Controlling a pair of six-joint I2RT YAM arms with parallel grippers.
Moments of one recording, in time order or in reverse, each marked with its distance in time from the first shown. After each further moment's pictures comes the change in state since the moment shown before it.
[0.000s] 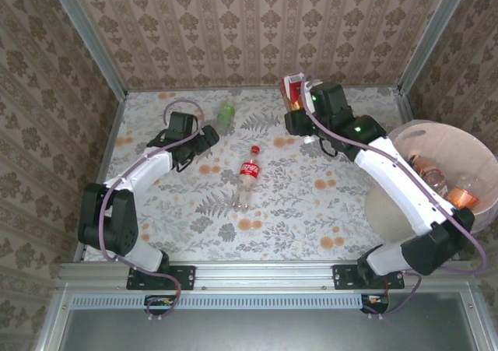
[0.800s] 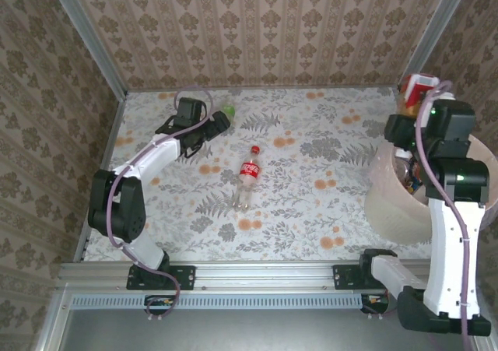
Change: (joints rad) left arm -0.020 0.092 0.147 0.013 0.053 0.005; right arm -0.654 -0.335 0.077 -0.386 -0.060 -0.026
